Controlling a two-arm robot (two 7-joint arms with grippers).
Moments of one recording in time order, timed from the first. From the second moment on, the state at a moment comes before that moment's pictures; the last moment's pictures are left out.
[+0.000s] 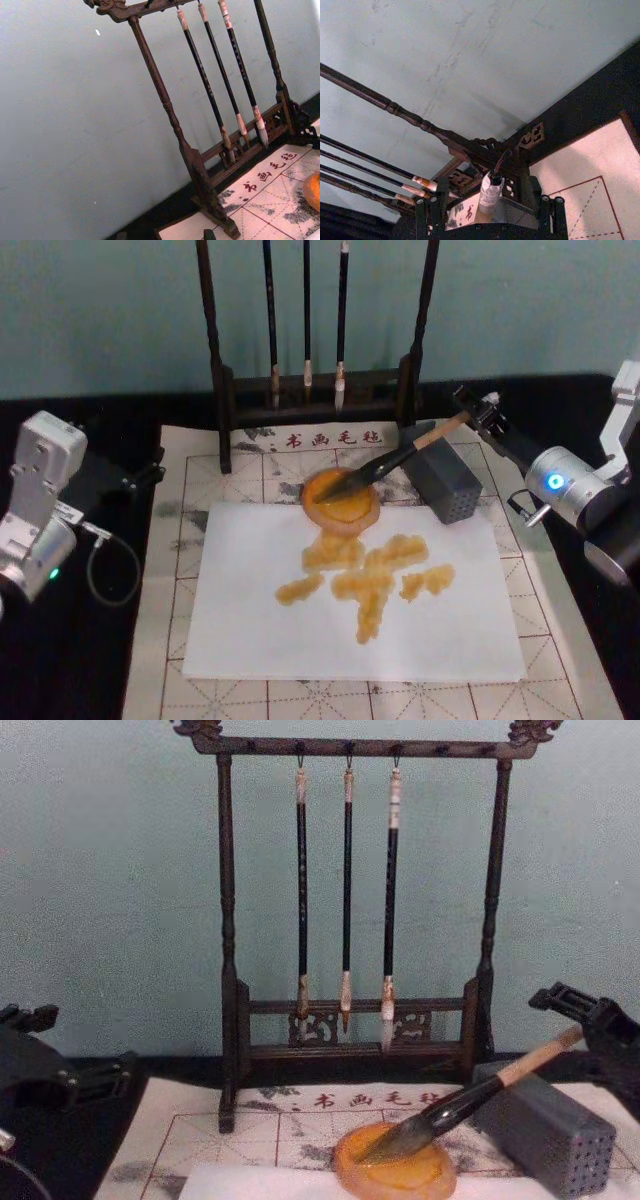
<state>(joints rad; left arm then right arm) -0.20 0.60 0.45 -1.41 -0.25 -0.12 0.03 0.47 0.29 -0.26 -0.99 1.23 0.29 0.27</state>
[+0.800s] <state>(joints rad) -0.20 0.60 0.45 -1.41 -0.25 -0.12 0.03 0.46 0.28 -0.25 -1.00 1.23 0.29 0.26</state>
